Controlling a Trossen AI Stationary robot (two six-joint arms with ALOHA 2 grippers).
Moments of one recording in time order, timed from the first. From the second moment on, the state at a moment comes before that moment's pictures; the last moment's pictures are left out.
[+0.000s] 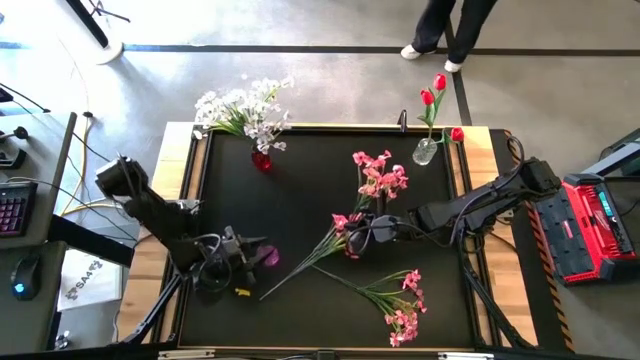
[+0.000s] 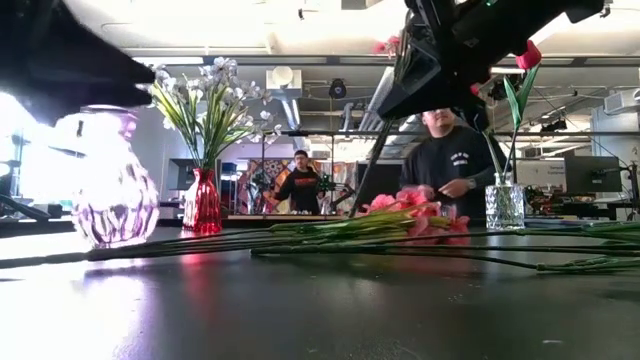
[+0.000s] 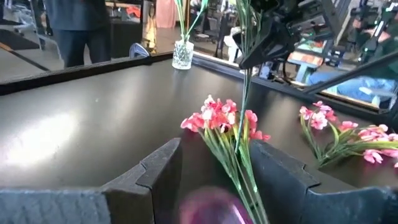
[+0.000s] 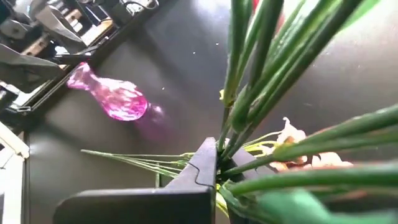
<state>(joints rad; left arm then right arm) -0.89 1.48 0.47 0.33 -1.36 -0.85 0.28 1.45 0.81 -0.03 0.44 0.88</state>
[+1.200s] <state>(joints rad) -0.37 1.17 0.72 0.26 -0.55 -0.41 0.22 1.45 0.81 0.50 0.18 0.44</state>
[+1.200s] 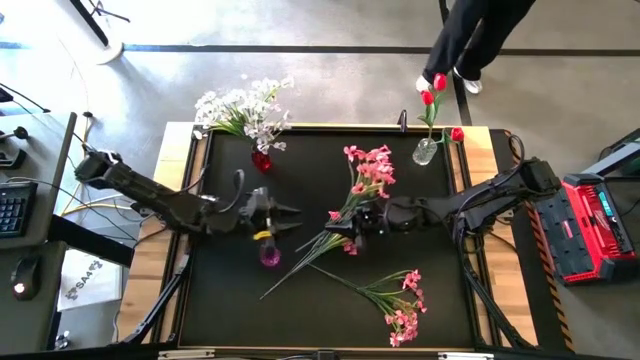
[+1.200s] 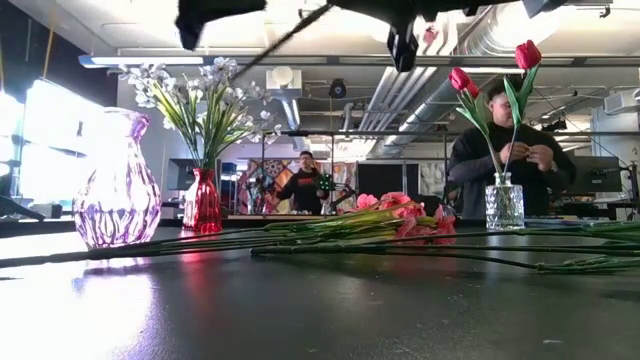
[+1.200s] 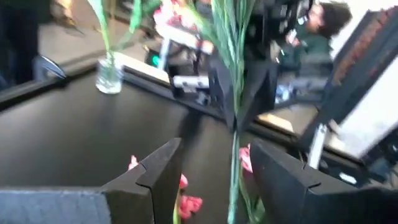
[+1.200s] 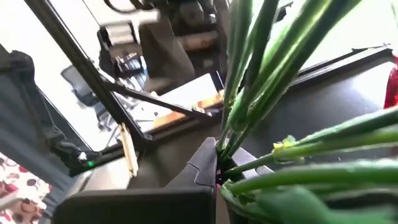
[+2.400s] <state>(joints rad) -0.19 1.41 0.90 0.20 -0.12 -0.41 0.18 1.45 0.81 0.54 0.12 0.49</state>
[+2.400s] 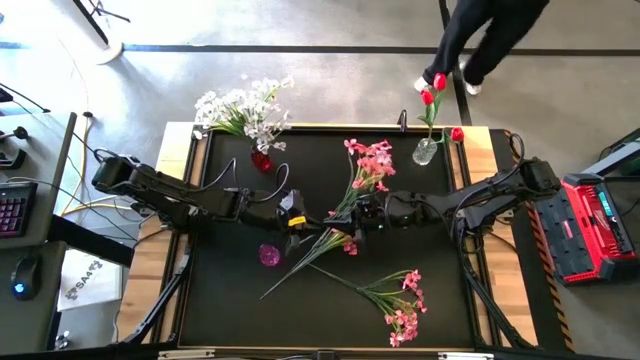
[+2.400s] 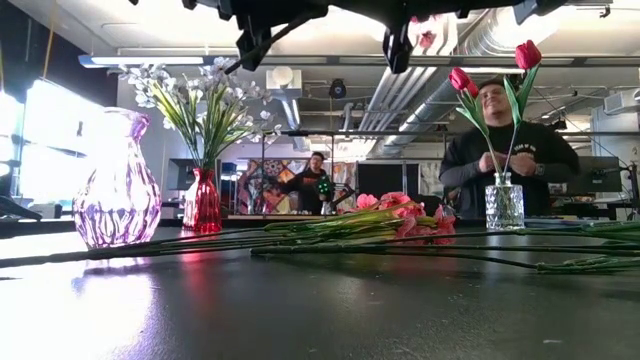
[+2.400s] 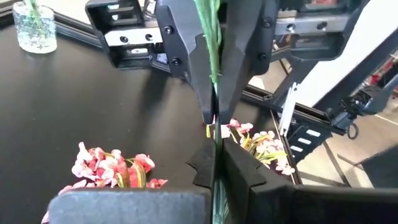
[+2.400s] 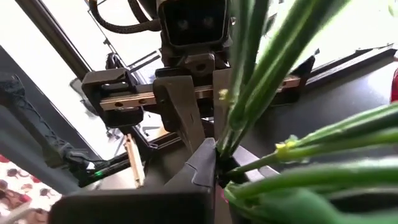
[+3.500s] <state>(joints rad) -0.55 0.99 0.35 0.86 -0.59 -0.02 0.23 1.67 1.12 0.58 0.13 0.34</state>
